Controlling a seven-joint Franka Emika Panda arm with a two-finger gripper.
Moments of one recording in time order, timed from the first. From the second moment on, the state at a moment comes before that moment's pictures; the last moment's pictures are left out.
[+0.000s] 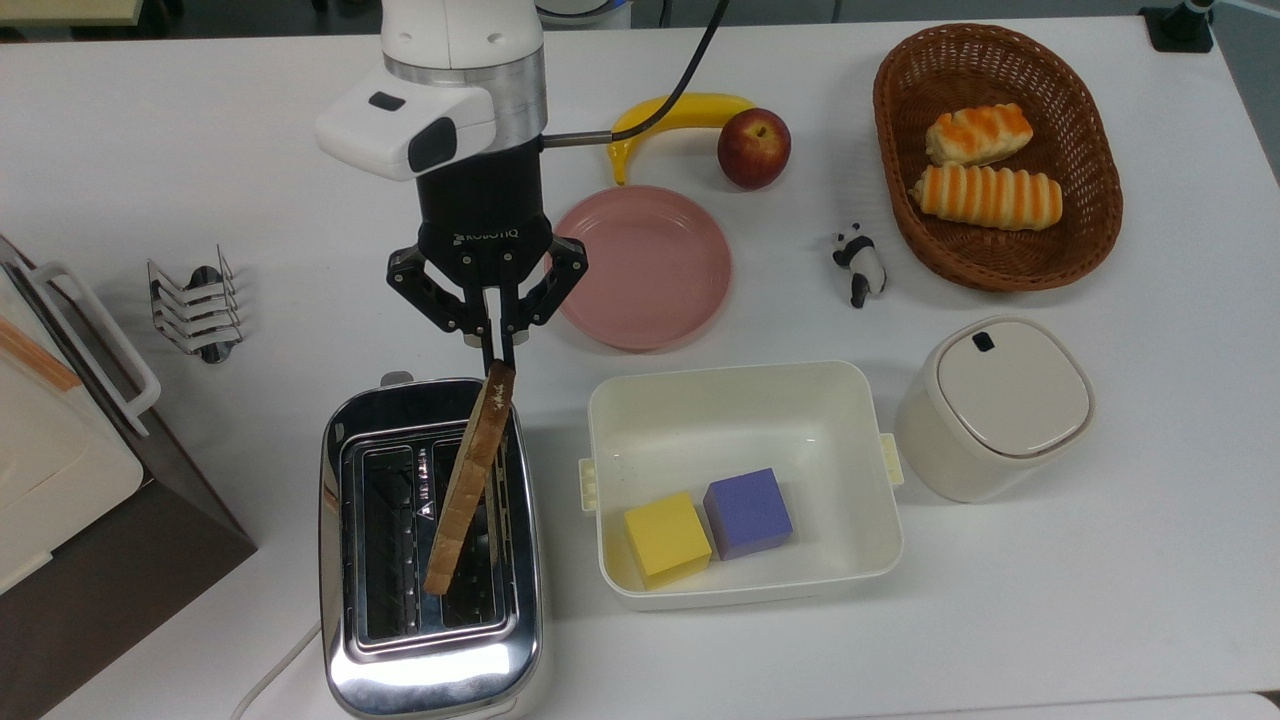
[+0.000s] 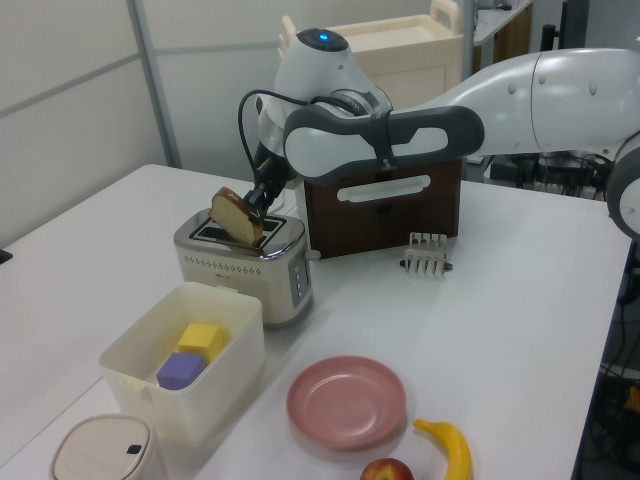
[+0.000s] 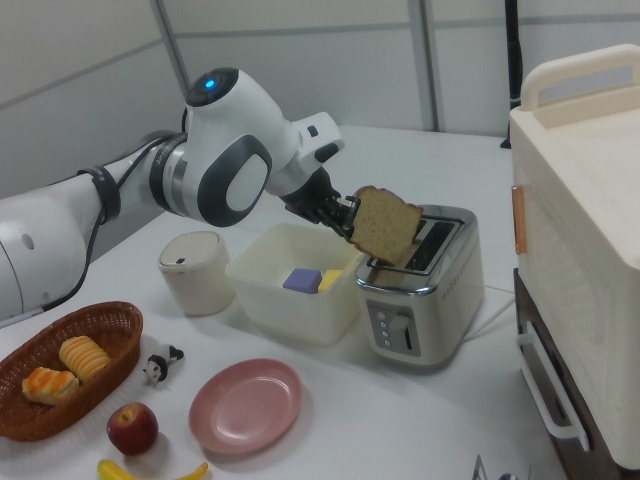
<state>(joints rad) -0.02 0.39 0.03 -1.40 -0.01 2.28 -0.14</state>
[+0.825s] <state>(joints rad) -0.05 0.38 0.02 -1.39 -0.01 2.25 -0.14</state>
